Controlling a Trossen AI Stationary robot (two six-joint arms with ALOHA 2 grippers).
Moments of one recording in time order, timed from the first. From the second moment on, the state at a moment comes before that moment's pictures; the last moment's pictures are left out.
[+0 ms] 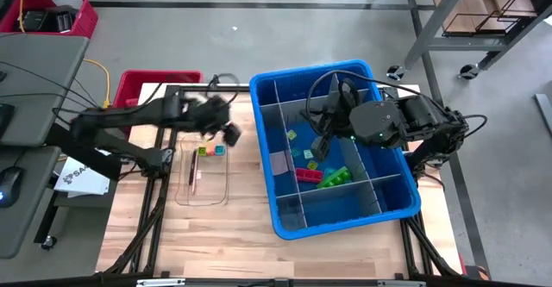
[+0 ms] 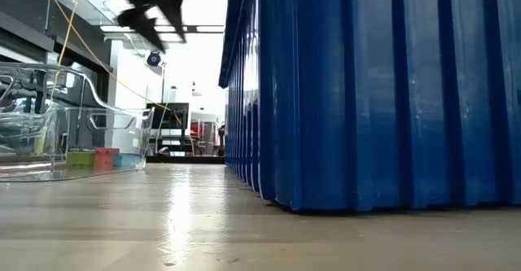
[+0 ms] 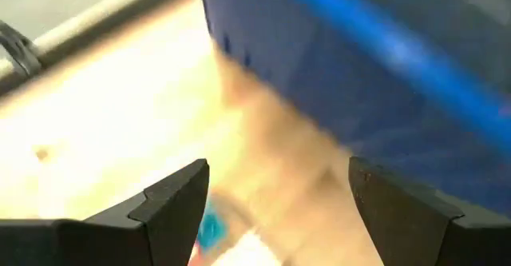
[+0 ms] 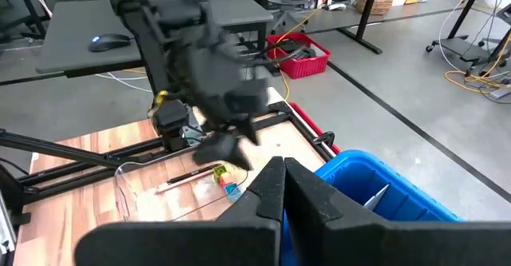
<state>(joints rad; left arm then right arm) 0.12 1.23 1.22 -1.02 -0.36 -0.68 0.28 1.71 2.35 -1.13 0.70 0.29</state>
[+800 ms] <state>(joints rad) 0.04 1.24 0.75 -0.95 -0.22 0.09 0.28 1.71 2.35 -1.13 0.72 0.31</state>
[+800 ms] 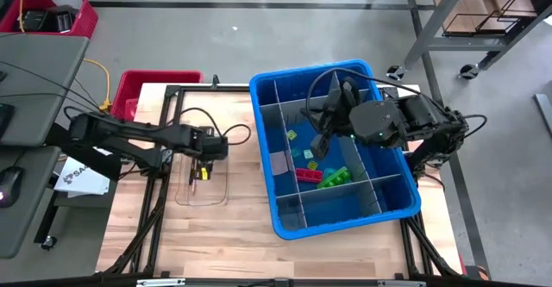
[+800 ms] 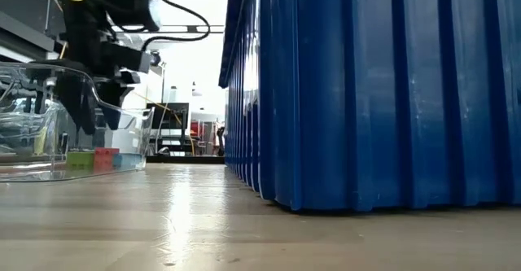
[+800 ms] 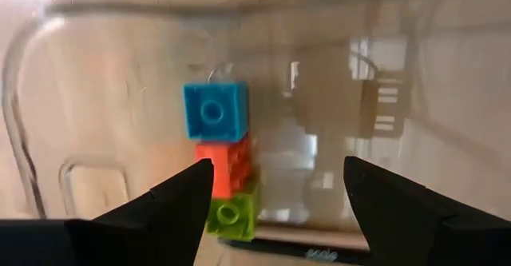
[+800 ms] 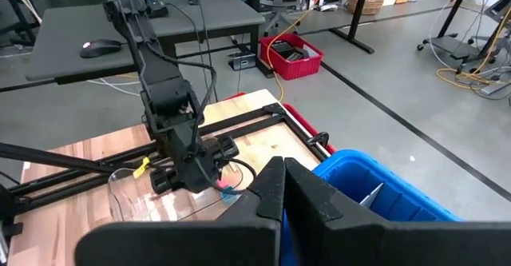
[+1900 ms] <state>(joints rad) 0.12 1.46 0.77 -0.79 -0.14 0.15 0.28 1.71 2.35 -1.13 0.72 0.31</state>
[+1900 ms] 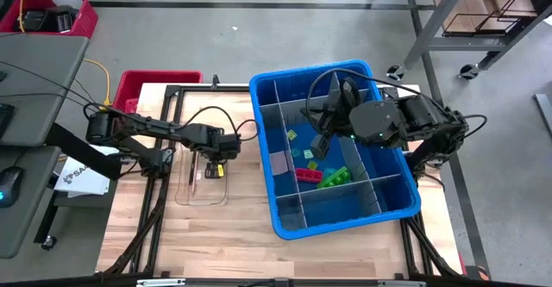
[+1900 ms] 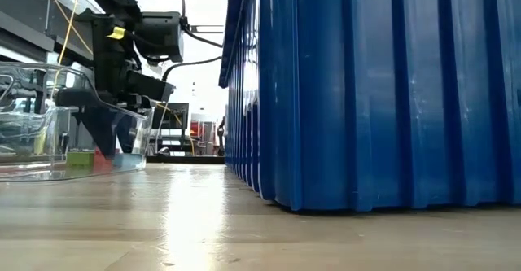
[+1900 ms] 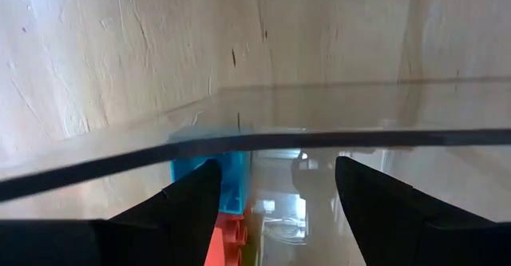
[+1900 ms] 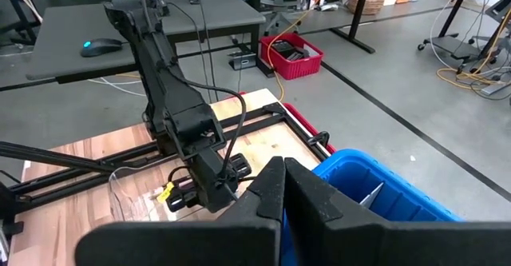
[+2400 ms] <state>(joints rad) 0.12 1.46 0.77 -0.76 -0.11 0.19 0.28 1.71 2.35 -1.16 0.72 0.31</state>
